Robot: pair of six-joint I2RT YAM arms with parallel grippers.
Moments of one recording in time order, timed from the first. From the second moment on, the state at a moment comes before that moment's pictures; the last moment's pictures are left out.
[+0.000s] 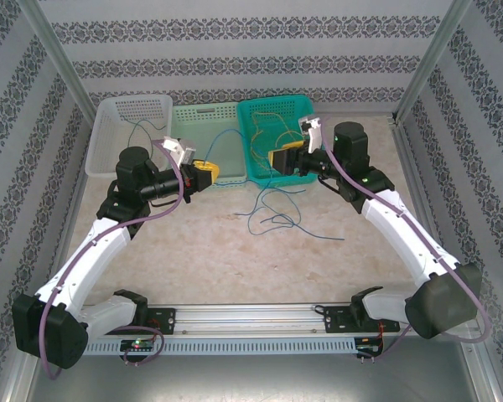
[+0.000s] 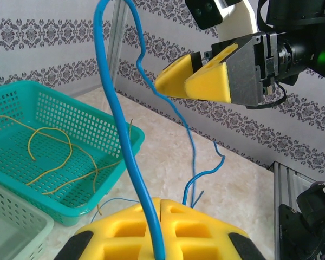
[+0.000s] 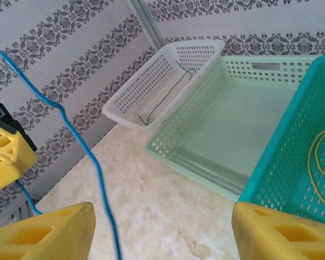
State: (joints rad) left arm -0.27 1.09 0.91 0.00 0.81 -0.12; right arm 0.34 1.27 1.13 -0.20 -0.63 0.30
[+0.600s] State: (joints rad) left arm -0.27 1.09 0.91 0.04 0.82 -0.15; right arm 0.37 1.37 1.13 -0.20 -0.73 0.27
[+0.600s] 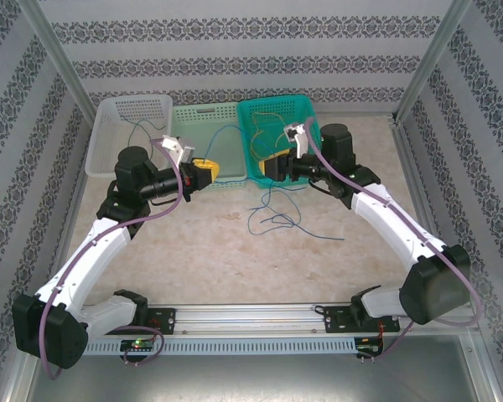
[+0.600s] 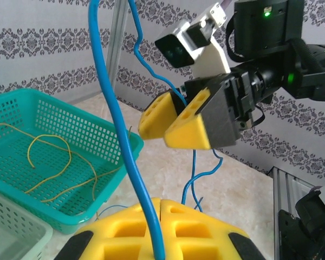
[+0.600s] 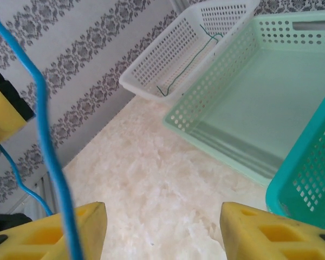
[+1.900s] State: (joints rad) left arm -0.37 1.29 1.10 -0.44 0.52 0.10; right arm 0.47 1.33 1.48 -0.54 0.20 -0.56
